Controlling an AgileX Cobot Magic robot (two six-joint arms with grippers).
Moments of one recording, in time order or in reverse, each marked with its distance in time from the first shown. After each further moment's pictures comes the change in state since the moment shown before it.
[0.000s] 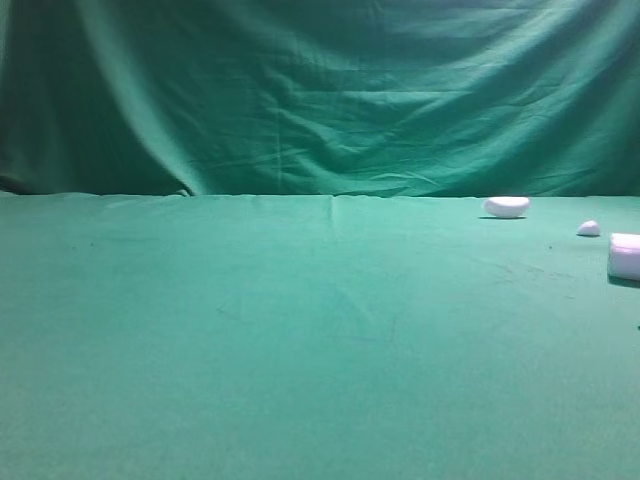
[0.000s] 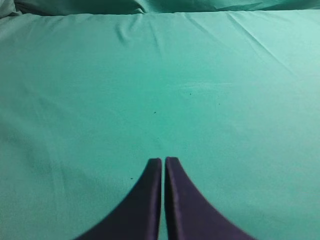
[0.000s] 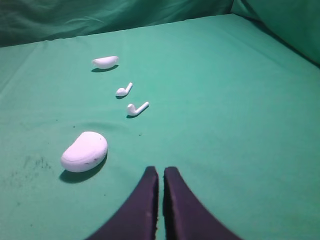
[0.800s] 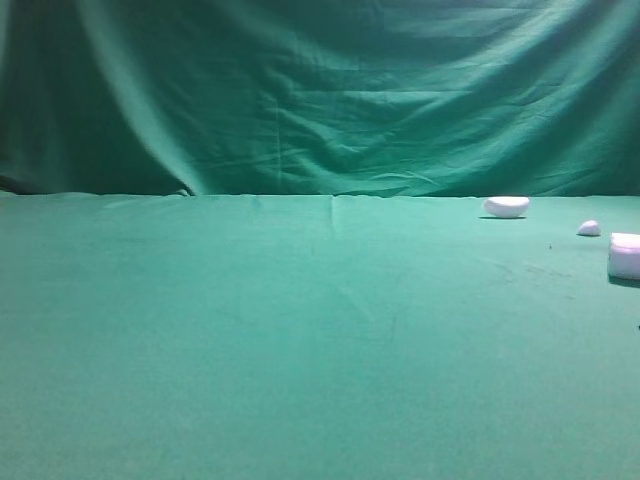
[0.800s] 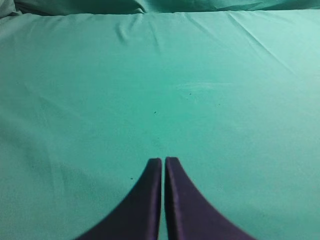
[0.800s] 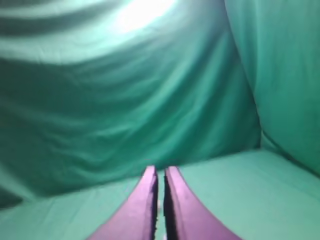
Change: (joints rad) left arm 0.000 0.000 0.000 0.000 0.000 0.000; right arm 0.000 0.055 -0.097 0.115 -0.252 -0.001
